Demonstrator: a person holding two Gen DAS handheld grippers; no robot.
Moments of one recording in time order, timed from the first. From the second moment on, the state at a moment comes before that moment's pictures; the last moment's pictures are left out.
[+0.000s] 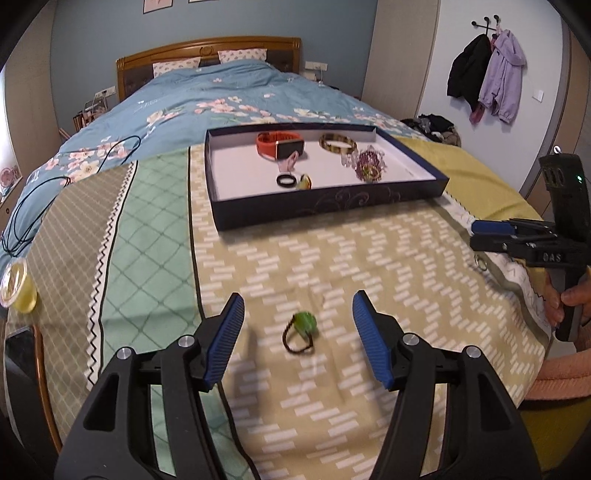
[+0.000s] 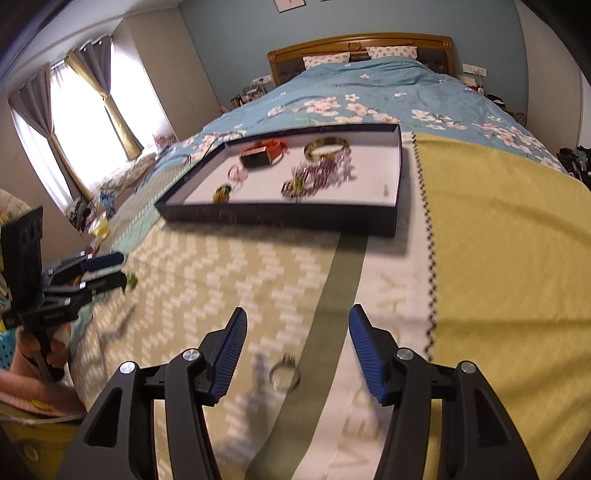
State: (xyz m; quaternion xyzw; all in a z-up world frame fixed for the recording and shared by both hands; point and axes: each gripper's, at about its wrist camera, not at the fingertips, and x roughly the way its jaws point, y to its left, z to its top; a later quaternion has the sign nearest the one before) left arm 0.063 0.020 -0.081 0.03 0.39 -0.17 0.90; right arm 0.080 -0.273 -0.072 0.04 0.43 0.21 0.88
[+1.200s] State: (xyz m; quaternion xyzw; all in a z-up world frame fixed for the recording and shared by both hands) left arm 0.072 0.018 -0.094 0.03 0.43 -0.16 0.89; right arm 0.049 -0.248 -0.070 -0.04 0.40 0.19 0.90
